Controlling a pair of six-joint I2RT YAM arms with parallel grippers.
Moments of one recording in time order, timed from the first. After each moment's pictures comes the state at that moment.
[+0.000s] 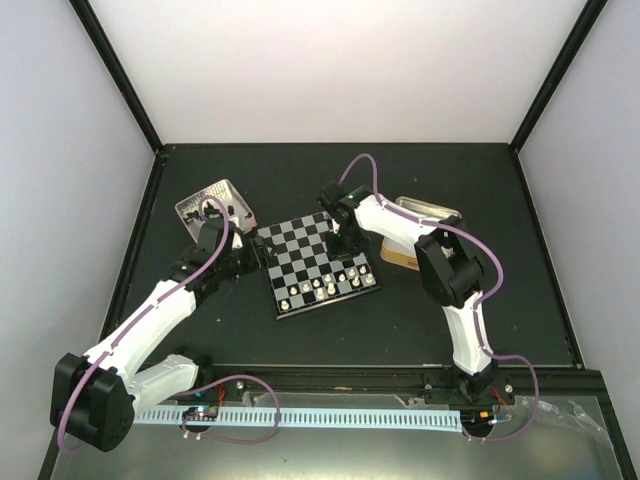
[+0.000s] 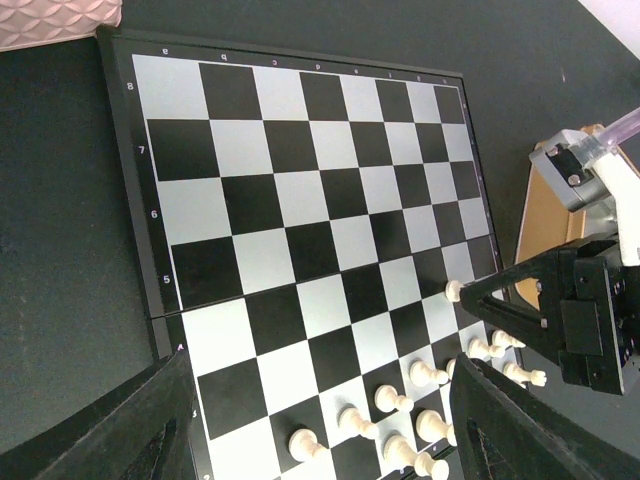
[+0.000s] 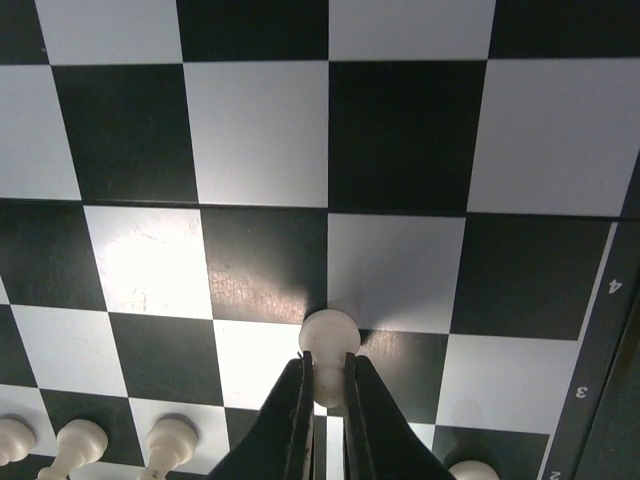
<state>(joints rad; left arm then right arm) -0.35 1.02 0.66 -0.38 0.17 -0.71 0.70 2.11 1.66 -1.01 -0.08 0.38</state>
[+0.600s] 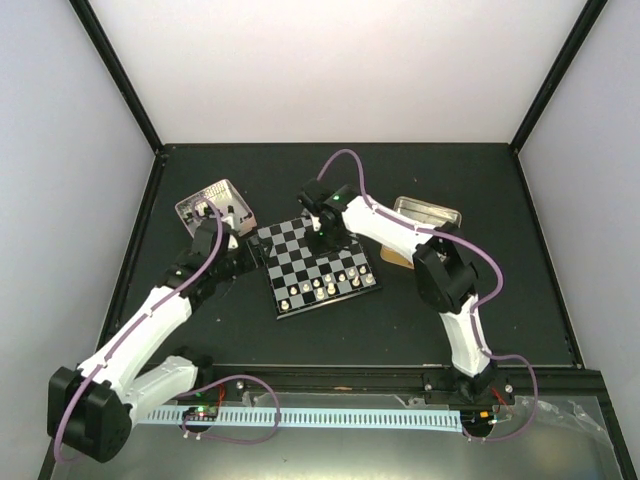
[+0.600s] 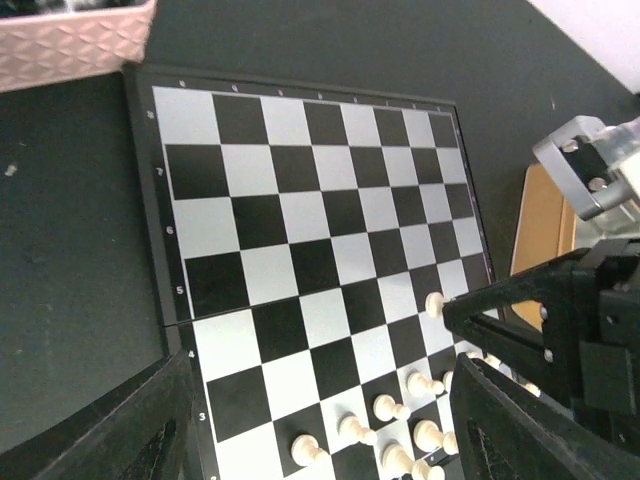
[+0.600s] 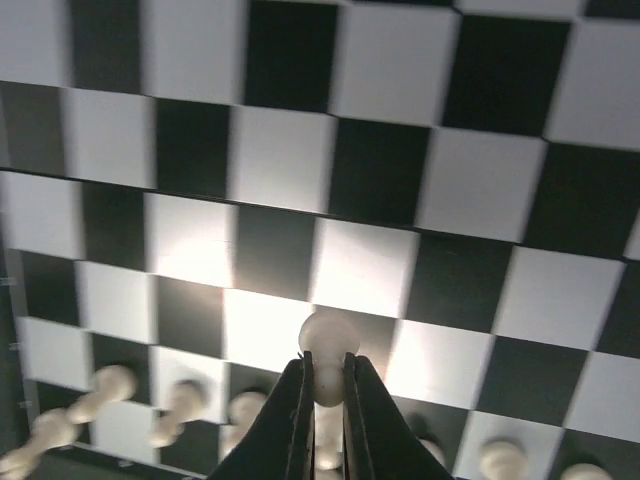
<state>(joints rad) -0.35 0.98 0.66 -0.39 0.15 -0.71 0.77 2.10 1.74 -1.00 -0.09 0.37</state>
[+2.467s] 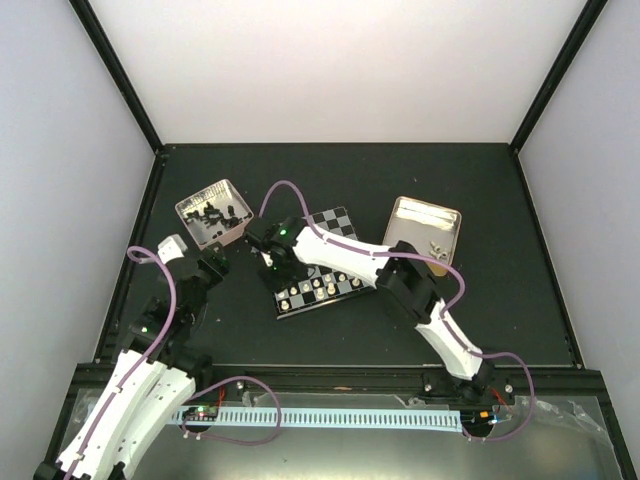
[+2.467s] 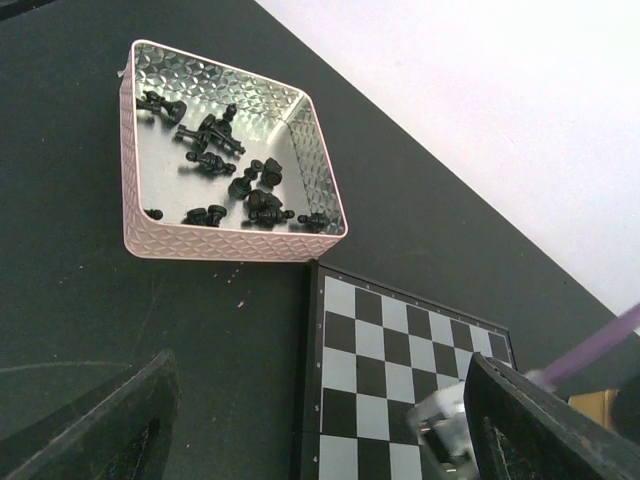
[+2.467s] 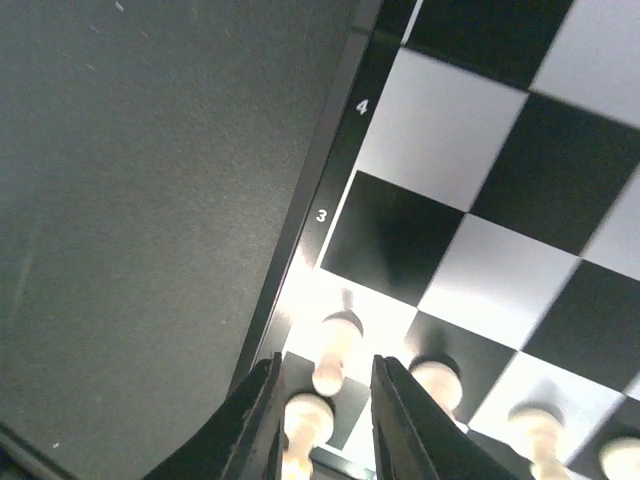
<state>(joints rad) -0.33 0.46 0.53 -0.53 -0.34 -0.85 1.05 2.32 2.03 -1.10 -0.12 0.40</state>
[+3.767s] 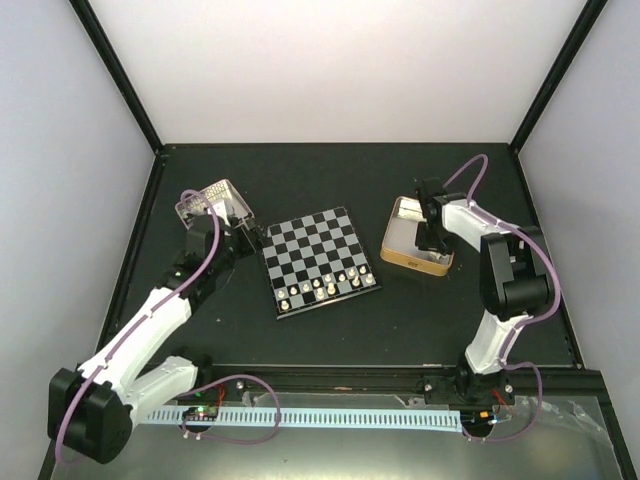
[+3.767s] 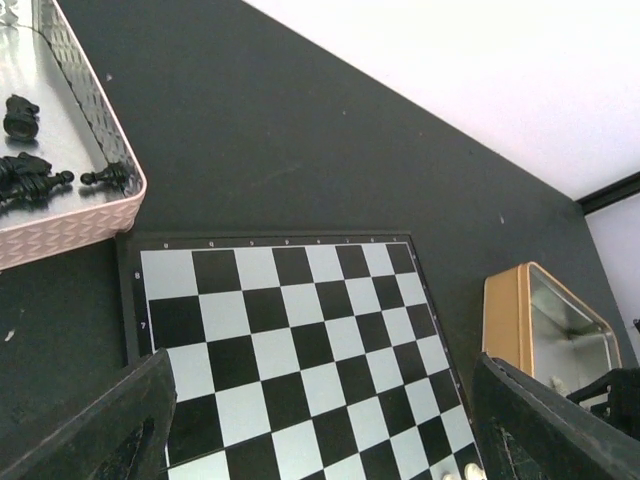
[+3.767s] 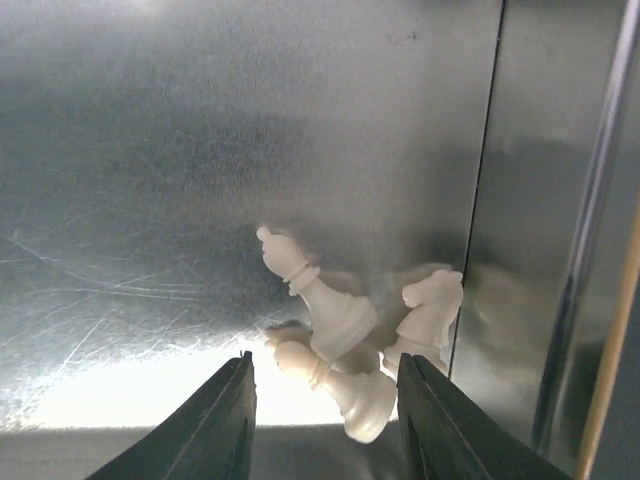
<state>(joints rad) -0.33 0.93 0.63 -0.16 0.01 -0.69 0.22 1.80 1.19 -0.78 0.23 0.44</state>
